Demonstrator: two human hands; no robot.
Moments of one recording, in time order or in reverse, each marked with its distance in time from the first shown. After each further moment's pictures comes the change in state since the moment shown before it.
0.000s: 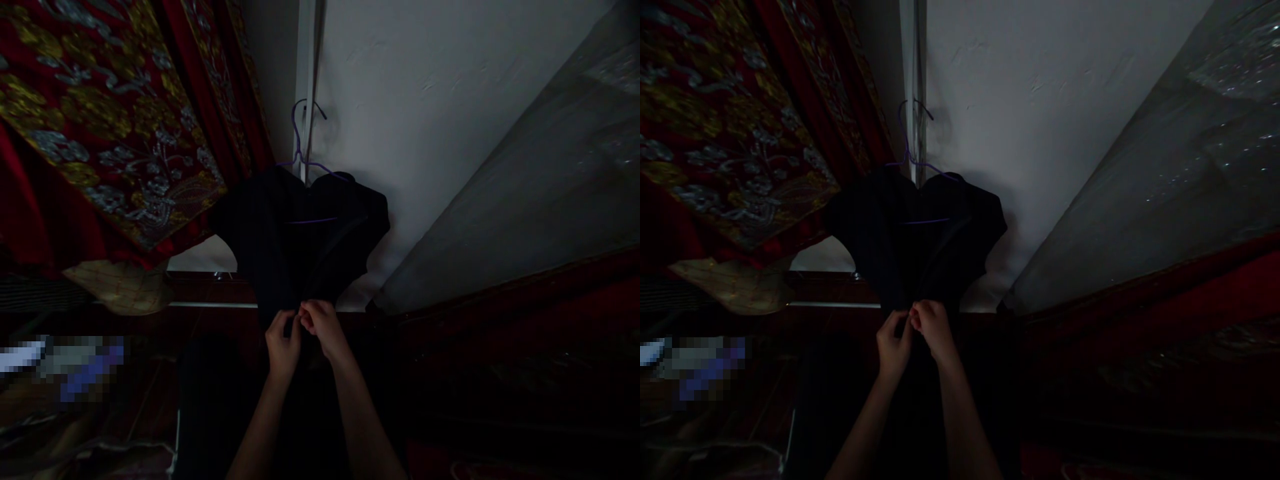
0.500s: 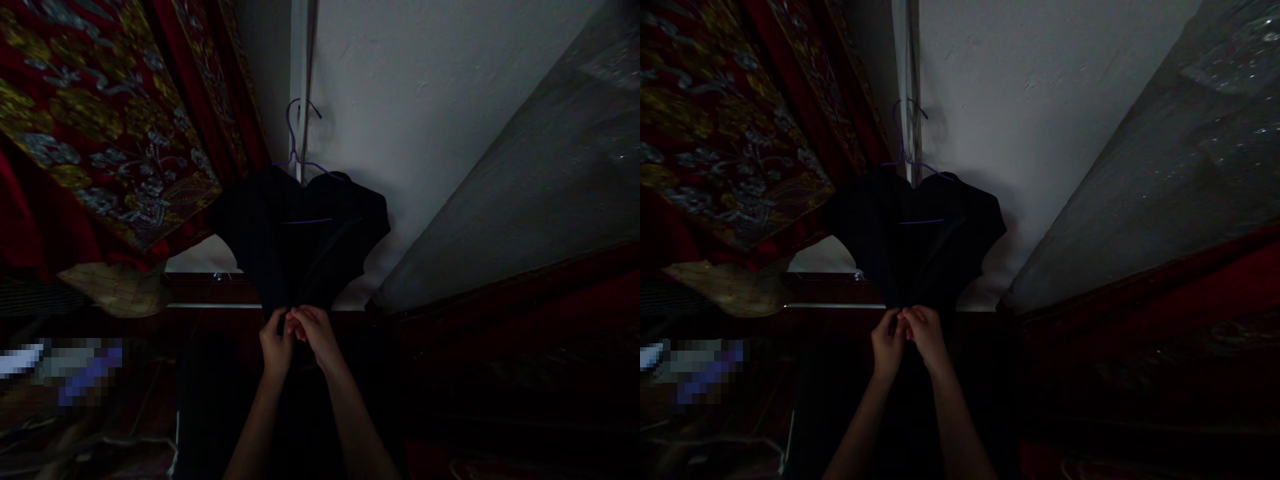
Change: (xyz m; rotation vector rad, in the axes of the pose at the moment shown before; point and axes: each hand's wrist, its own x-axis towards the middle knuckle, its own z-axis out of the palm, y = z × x) left_hand -0.002 -0.014 -0.008 -0.009 -0.011 -0.119; right_hand -0.008 0.018 0.005 0.034 -0.063 0.024
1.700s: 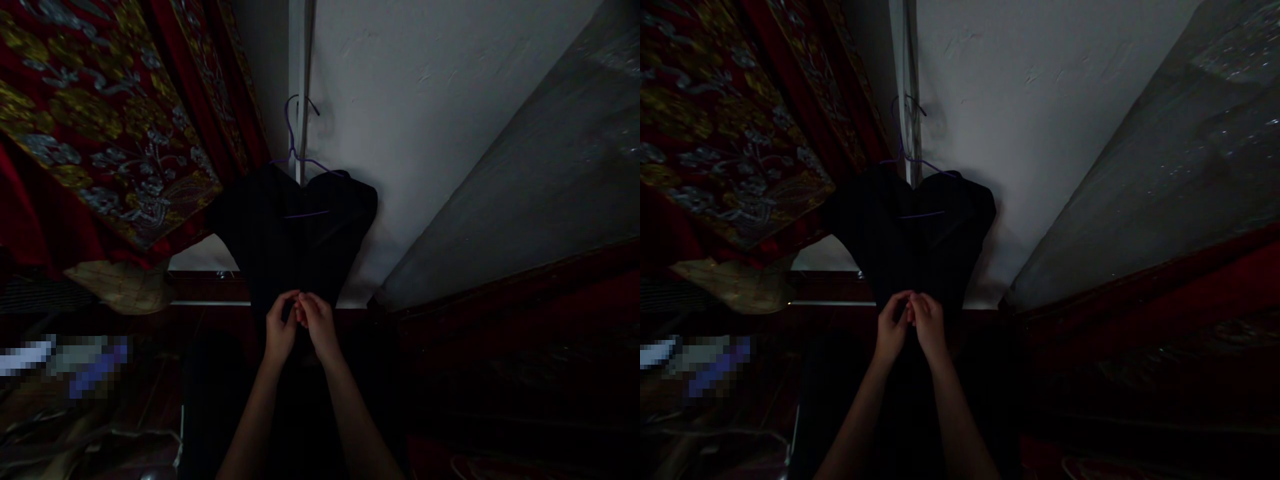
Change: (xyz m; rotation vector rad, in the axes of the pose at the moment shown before) left_hand 0.026 0.039 -0.002 -0.193 -0.181 -0.103; right_hand 0.011 0.008 -0.004 0.002 0.118 -0.197
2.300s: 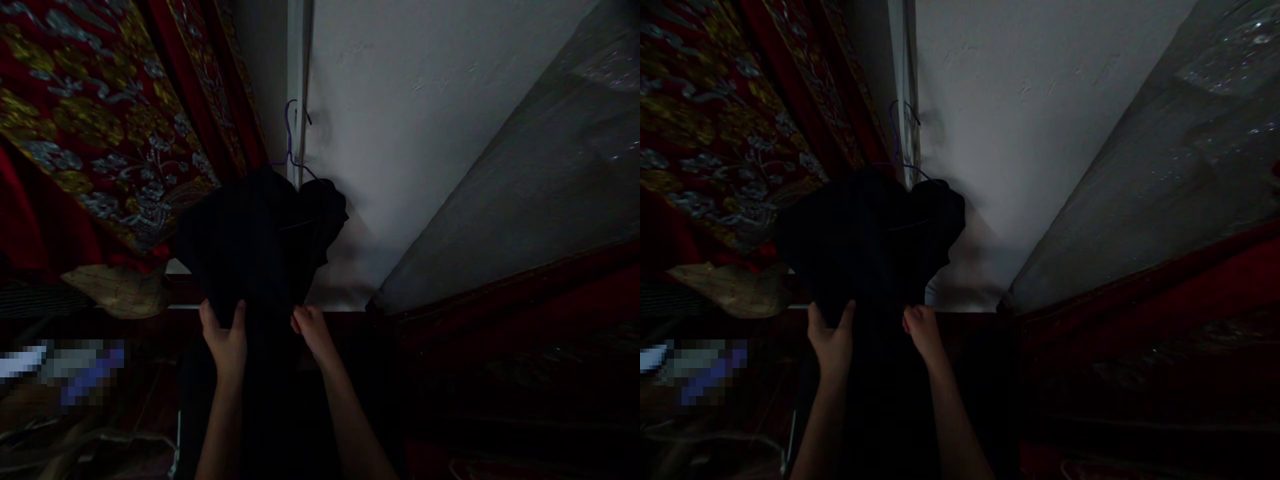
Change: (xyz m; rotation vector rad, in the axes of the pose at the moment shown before) left_hand 0.001 0.033 -0.066 0.158 0.623 -0.013; right_hand 0.007 0.003 0.007 -0.254 -0.096 0.122
